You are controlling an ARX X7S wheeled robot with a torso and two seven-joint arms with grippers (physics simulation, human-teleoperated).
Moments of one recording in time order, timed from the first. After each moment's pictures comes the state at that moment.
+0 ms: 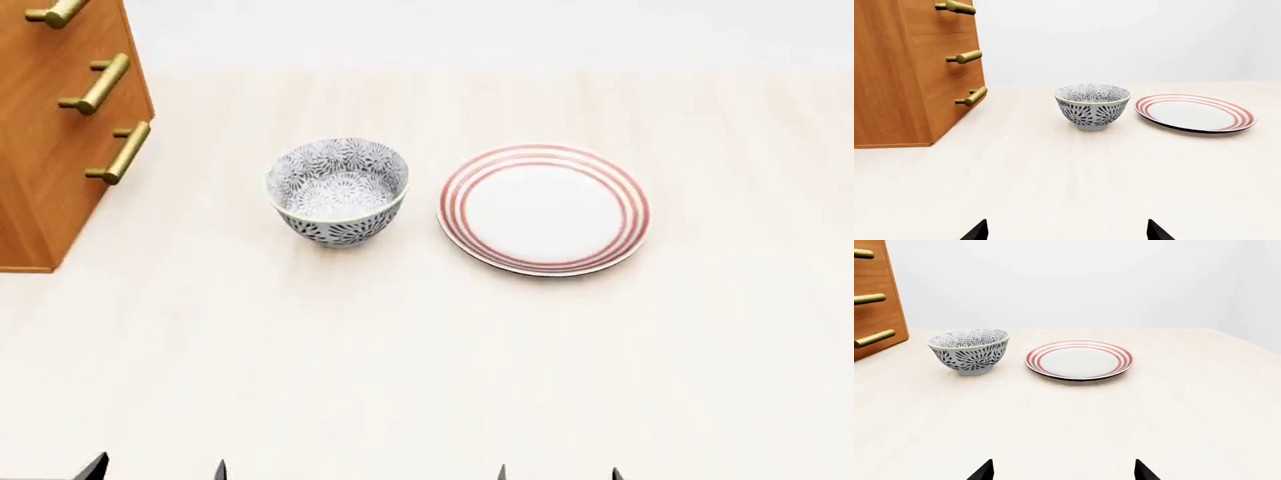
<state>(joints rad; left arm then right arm) -0.01 -0.10 0.14 0.00 -0.09 -0.03 -0.10 0.01 0.10 -0.13 0.01 0.11 -0.01 0.12</state>
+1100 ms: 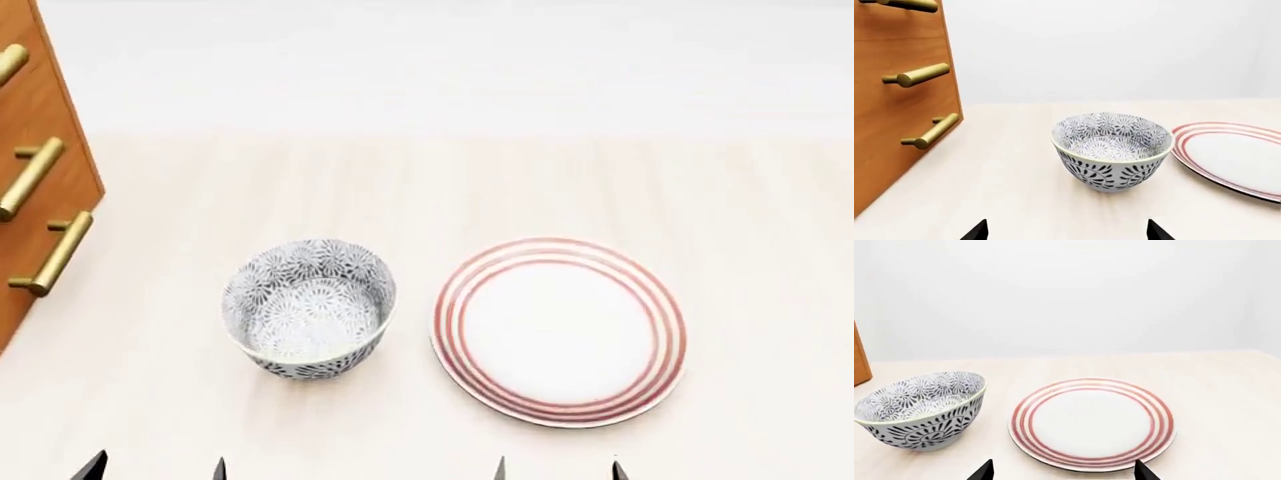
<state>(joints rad) -0.01 -0.15 0.19 0.00 -0.14 0.00 -0.16 0.00 0.15 -0.17 0.00 0.18 -0.07 0.16</state>
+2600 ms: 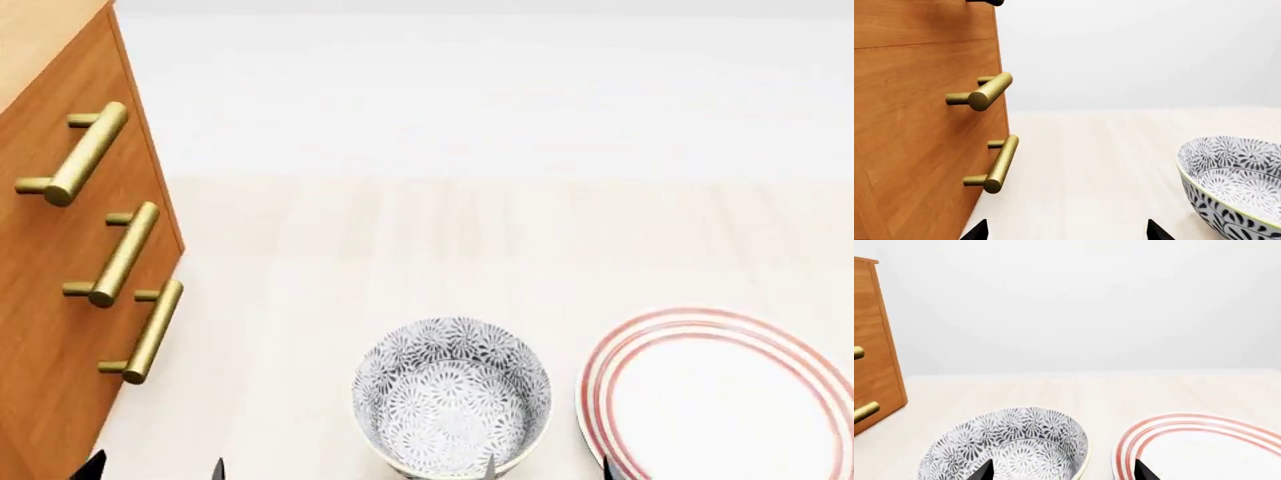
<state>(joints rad) -0.02 -0.19 0.24 0.00 -0.18 0.01 -0.21 0.00 0.20 -0.24 -0.01 0.21 -0.13 0.19</state>
